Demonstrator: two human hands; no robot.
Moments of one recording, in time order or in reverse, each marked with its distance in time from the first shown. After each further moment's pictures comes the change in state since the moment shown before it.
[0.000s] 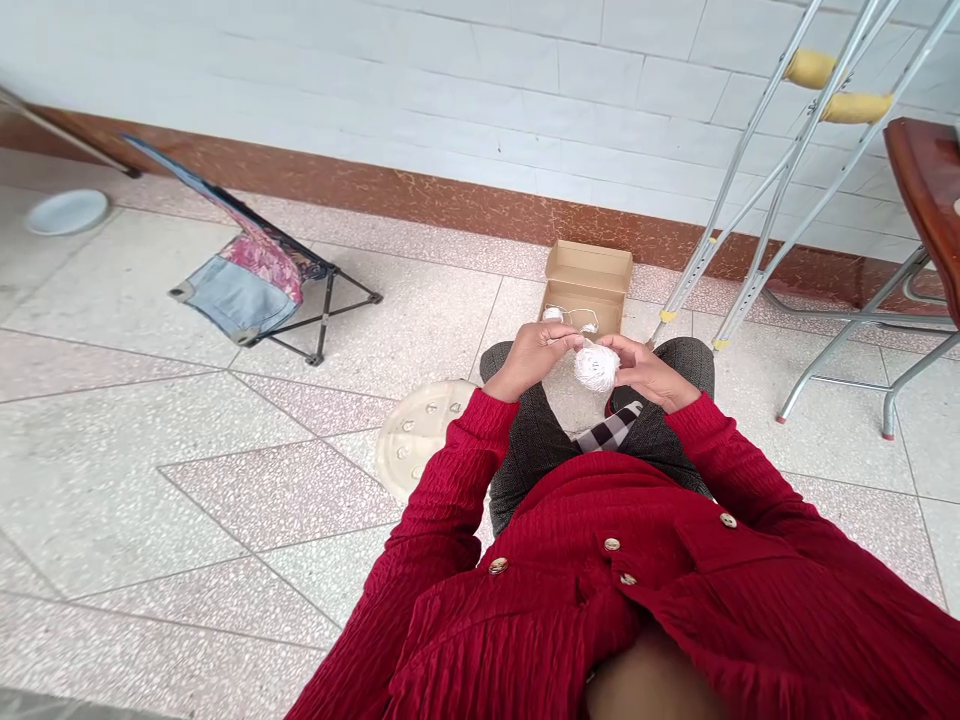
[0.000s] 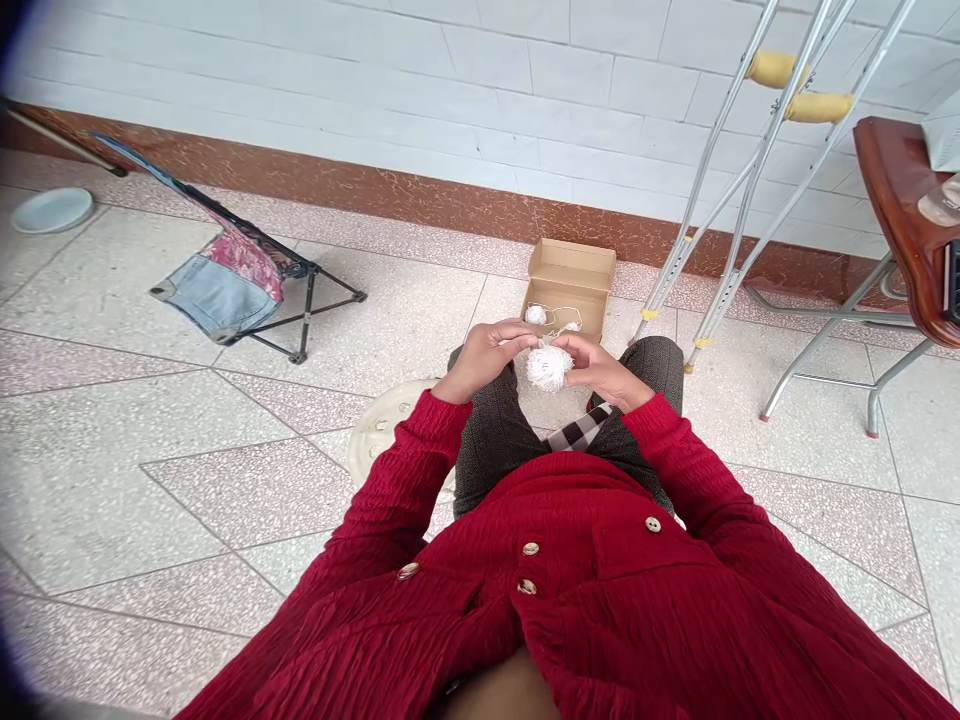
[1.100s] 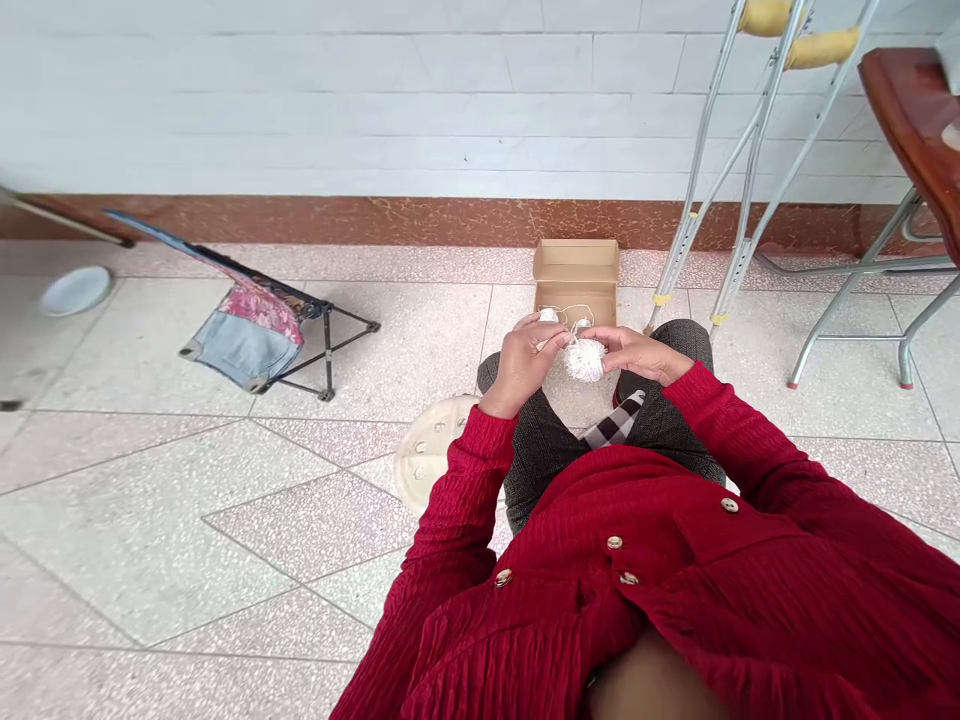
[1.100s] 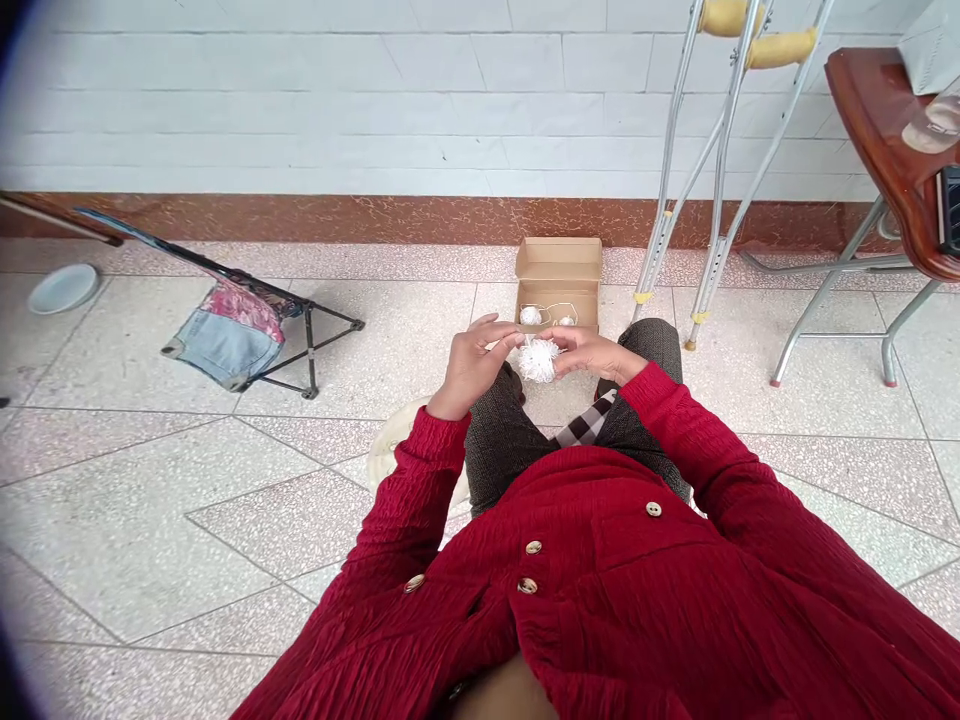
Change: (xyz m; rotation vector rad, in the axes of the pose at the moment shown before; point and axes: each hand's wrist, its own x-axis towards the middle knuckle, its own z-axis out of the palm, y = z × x) left_hand 0.002 0.010 0.005 0.284 0.049 0.165; right_hand 0.016 0.005 -0.024 0.008 -0.062 0.133
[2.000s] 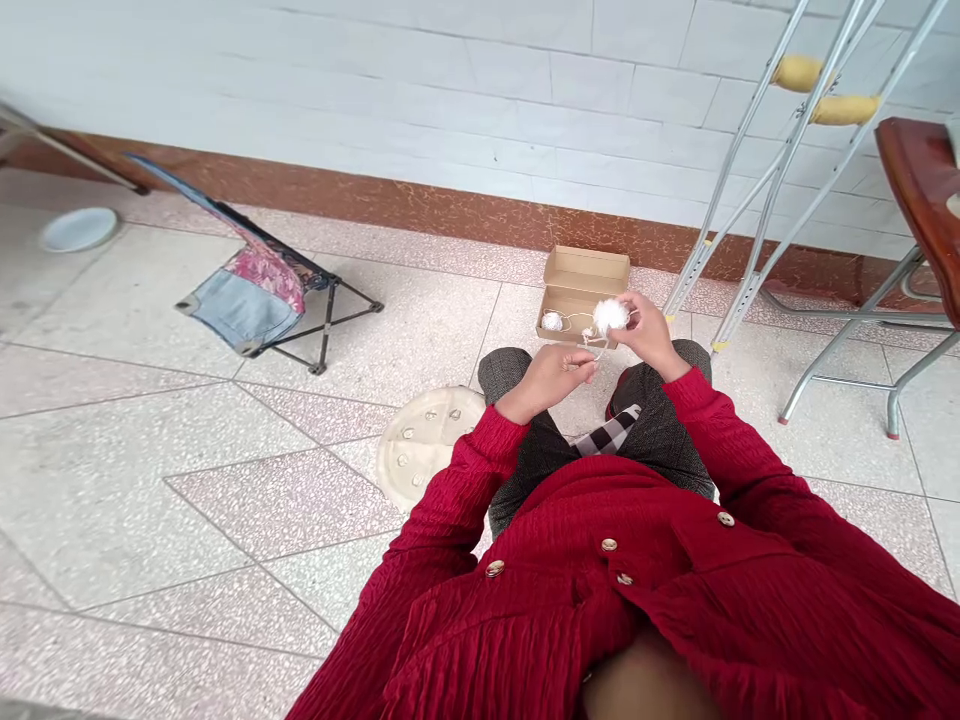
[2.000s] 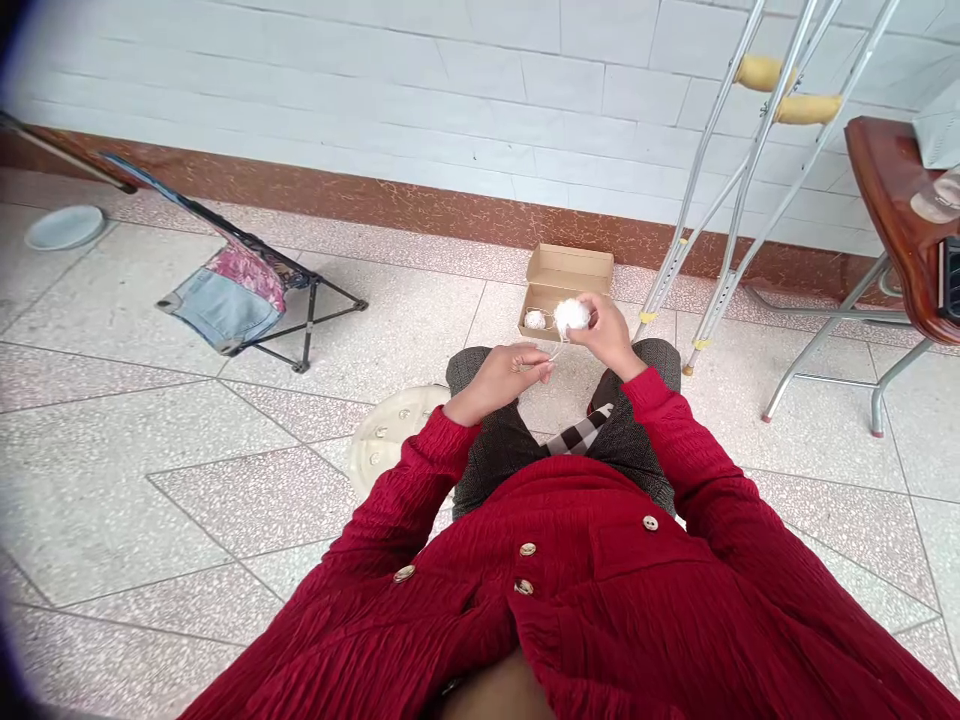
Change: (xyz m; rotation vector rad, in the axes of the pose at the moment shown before) left_hand -0.012 0.015 0.016 -0.117 -0.253 -0.086; right_hand 0.028 -0.016 -0.023 -0.570 0.641 -0.343
